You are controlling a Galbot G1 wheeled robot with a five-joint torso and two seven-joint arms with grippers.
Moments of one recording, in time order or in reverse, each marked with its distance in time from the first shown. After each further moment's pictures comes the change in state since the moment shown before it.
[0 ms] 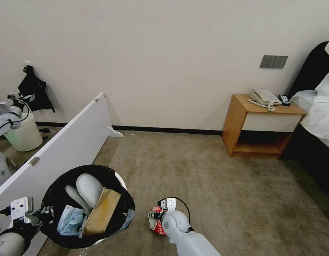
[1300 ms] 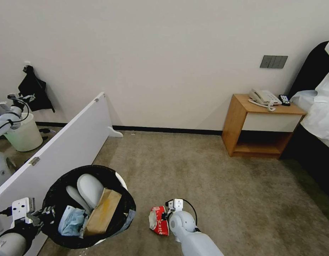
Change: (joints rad) left arm -0.003 -0.002 0.006 0.005 0.006 0.000 0.001; right arm -0.035 -0.019 0.063 0.026 -0.051 -0.004 -0.037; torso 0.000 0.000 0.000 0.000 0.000
